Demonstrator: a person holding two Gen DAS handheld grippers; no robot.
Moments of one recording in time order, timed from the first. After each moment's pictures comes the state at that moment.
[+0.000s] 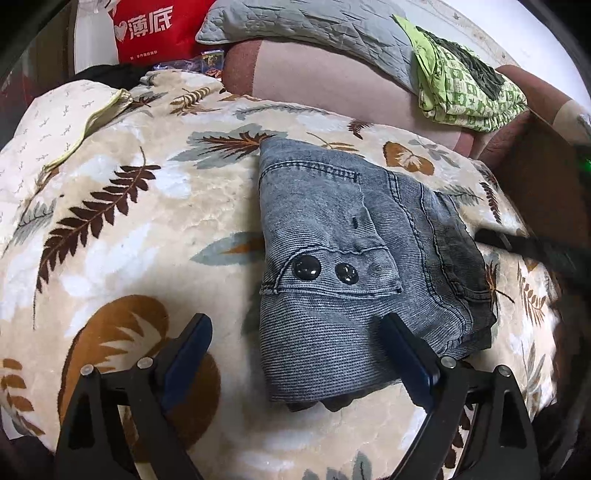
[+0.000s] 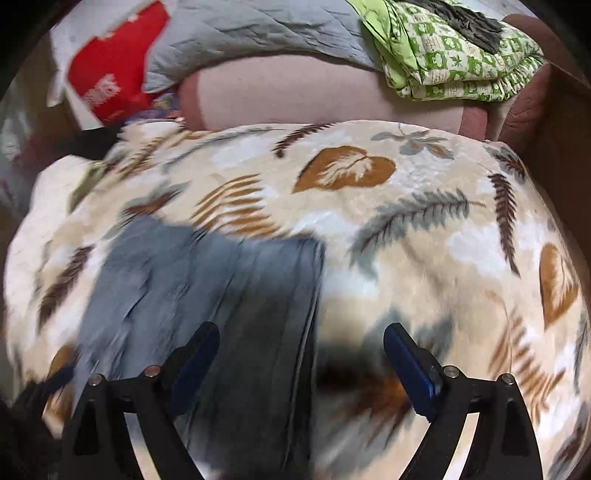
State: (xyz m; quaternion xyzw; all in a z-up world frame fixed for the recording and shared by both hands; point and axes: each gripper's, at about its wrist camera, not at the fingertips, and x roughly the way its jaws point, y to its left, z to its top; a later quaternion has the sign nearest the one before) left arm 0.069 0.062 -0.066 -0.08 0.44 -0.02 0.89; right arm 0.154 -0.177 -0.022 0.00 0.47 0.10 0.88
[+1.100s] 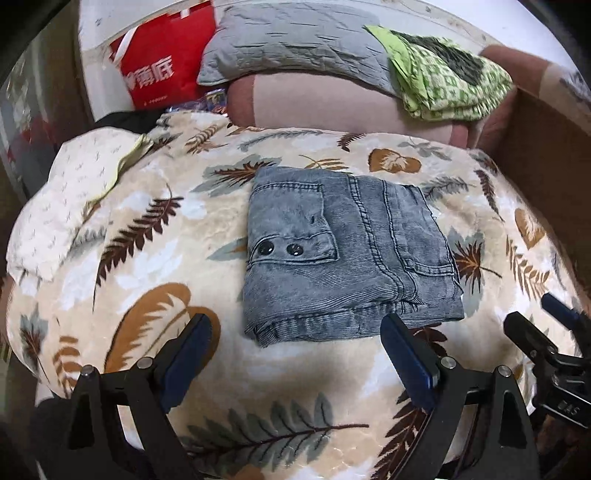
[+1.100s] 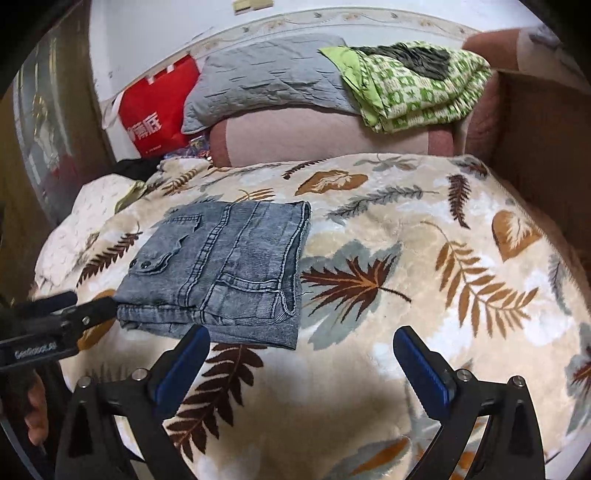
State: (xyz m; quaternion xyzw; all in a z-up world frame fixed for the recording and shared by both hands) left arm 0.011 0.004 -0.020 0.00 0.42 0.04 0.91; right arm 0.012 -0.228 -0.024 0.02 0.36 0.11 0.93
